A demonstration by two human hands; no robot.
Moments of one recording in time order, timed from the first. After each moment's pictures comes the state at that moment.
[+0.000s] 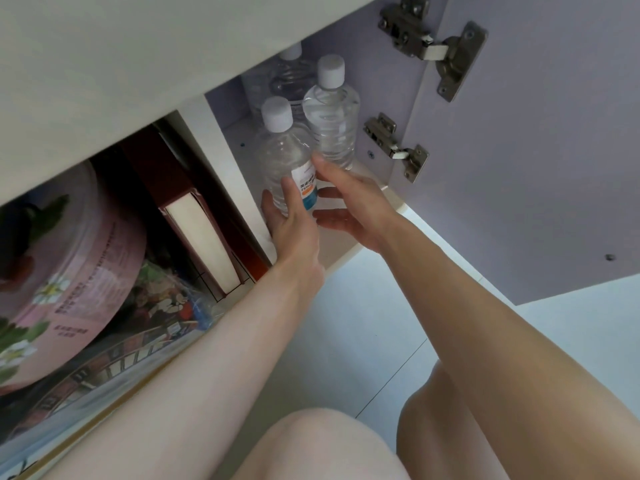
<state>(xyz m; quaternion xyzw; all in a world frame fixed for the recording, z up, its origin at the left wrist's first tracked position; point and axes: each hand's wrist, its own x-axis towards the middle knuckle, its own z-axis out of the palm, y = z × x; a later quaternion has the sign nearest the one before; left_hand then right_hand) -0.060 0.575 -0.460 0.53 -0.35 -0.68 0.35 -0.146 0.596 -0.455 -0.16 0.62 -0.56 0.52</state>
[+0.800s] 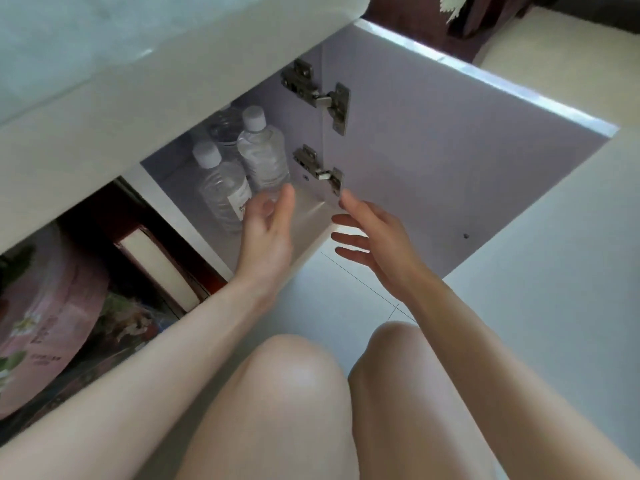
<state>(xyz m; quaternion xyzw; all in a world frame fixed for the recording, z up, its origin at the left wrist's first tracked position) -0.054 0.618 -0.400 0.42 -0.61 -0.62 0.26 -0.158 0.722 -0.411 -0.12 0.66 -0.61 0.42</state>
